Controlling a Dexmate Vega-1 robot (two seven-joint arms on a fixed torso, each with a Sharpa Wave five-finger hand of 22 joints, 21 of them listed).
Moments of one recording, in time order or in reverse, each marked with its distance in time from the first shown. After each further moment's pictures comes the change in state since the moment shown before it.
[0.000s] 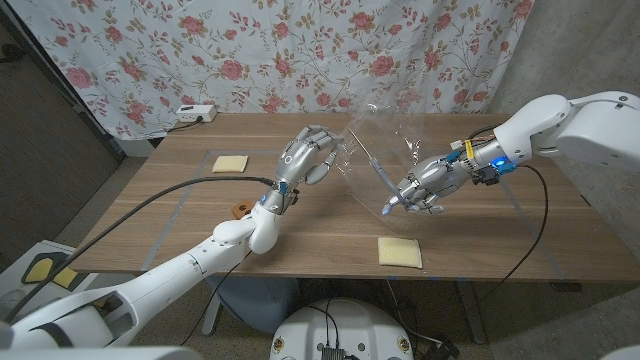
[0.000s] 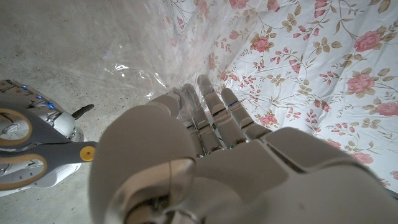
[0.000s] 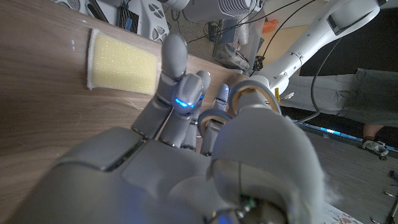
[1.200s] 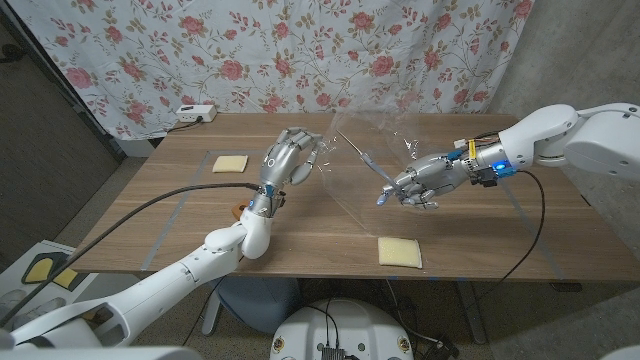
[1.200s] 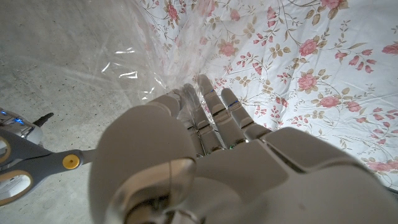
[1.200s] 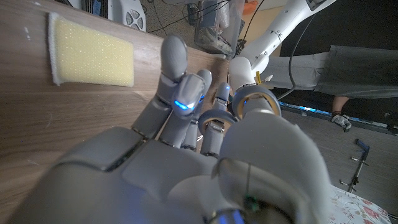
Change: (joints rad) left arm 0.058 0.011 -0.054 0.014 -0.059 0.068 0.050; left_hand 0.000 0.000 0.004 0.004 -0.001 -0.039 -0.003 -0.005 -0.014 0.000 0.000 0.006 -0.014 0.000 0.000 0.007 0.000 -0.004 0.011 -0.008 0.000; right arm -0.118 -0.008 0.089 0.021 0.136 0.087 -0.105; right_hand -0.128 -0.056 -0.026 0.040 -0.008 0.016 0.012 -0.023 0.018 0.032 -0.010 0.000 -0.013 0.027 -0.005 0.000 0.000 0.008 0.000 0.028 -0.034
